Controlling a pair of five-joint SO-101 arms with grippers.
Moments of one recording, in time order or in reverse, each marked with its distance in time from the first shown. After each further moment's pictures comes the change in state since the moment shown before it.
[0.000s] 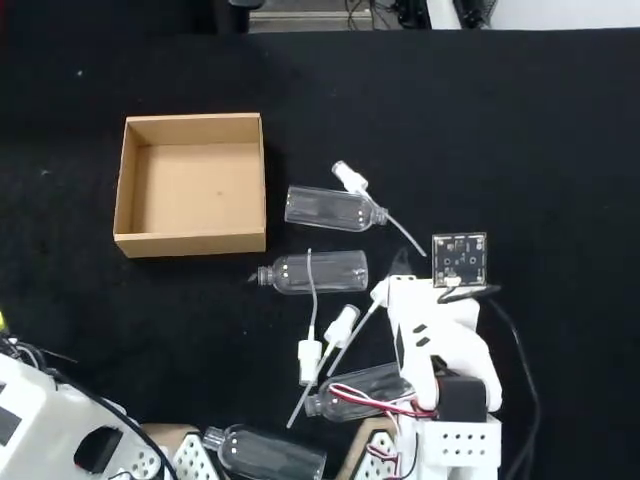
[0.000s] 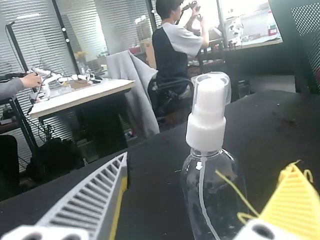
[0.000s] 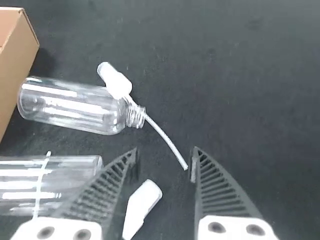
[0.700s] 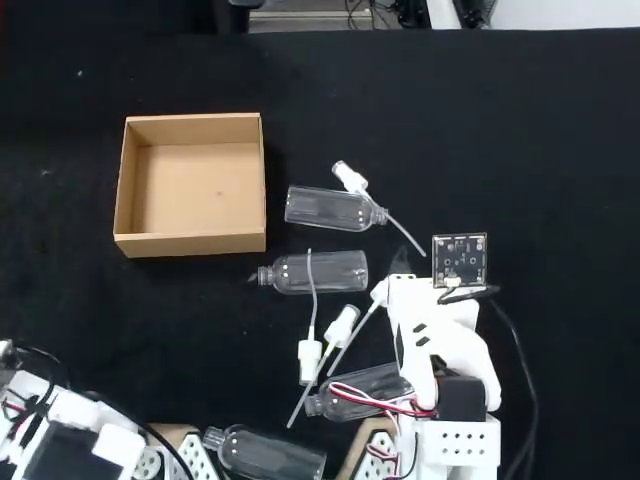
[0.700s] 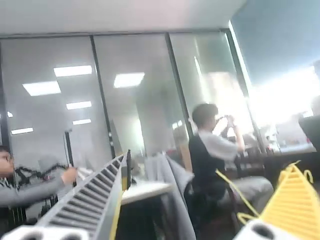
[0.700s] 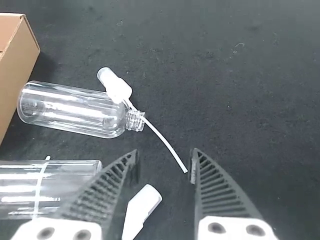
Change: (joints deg) left arm -2.5 -27.1 0.0 1.2 0.0; right arm 0.0 0.0 0.3 -0.8 0.0
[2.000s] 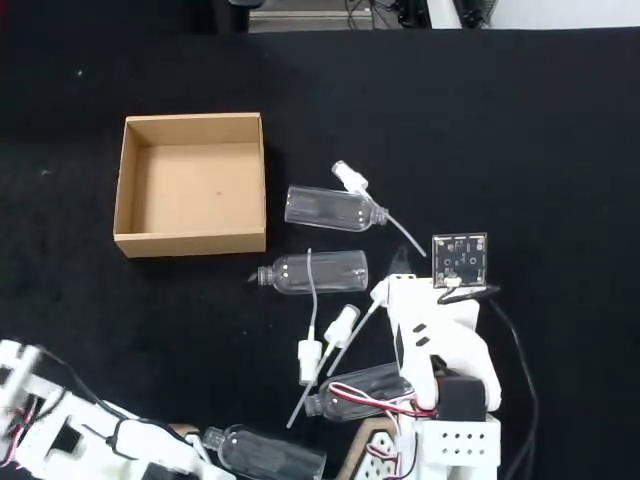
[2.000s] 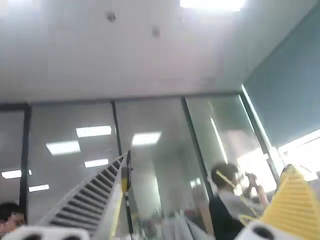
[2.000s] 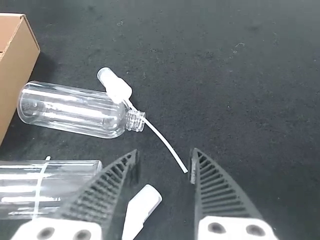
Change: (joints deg) left arm 0.6 -31.2 0.1 15.6 -2.5; right arm 0.0 0.0 0.0 0.0 0.0
